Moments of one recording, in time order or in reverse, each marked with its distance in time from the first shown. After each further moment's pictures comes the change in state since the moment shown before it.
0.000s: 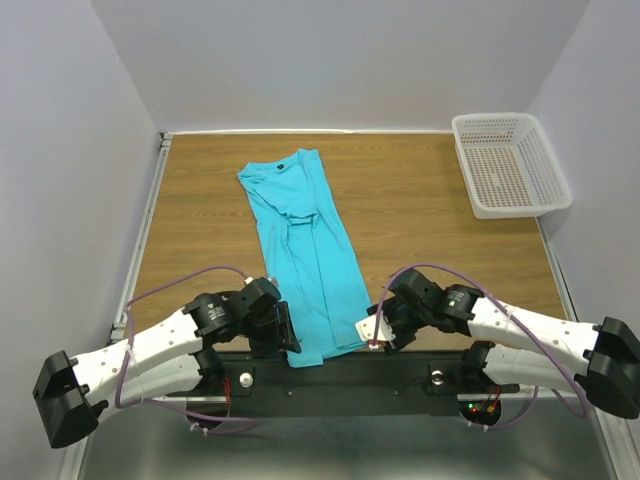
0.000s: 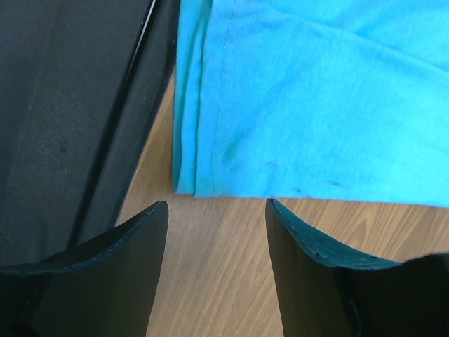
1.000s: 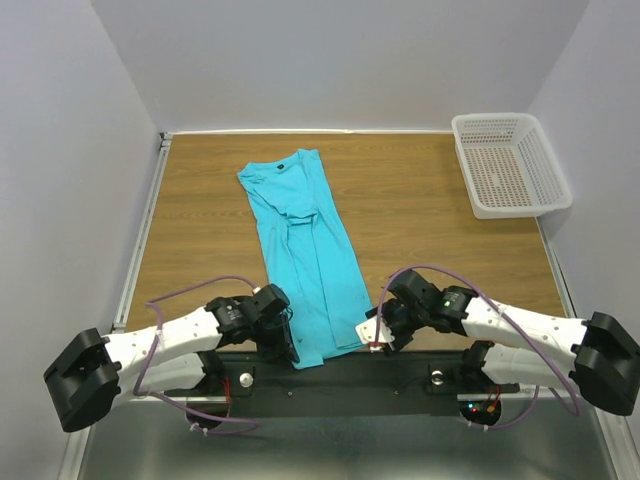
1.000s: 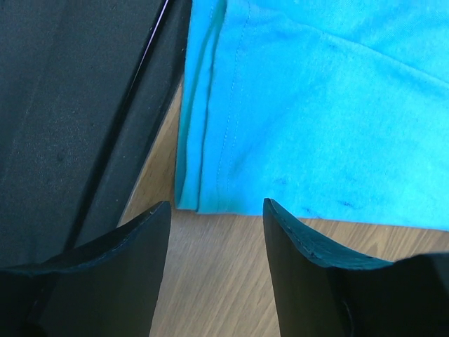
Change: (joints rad) left arm 0.000 0.179 -0.131 0.222 0.059 -0.040; right arm -0.038 0.031 -0.050 0.070 -0.063 -0.051
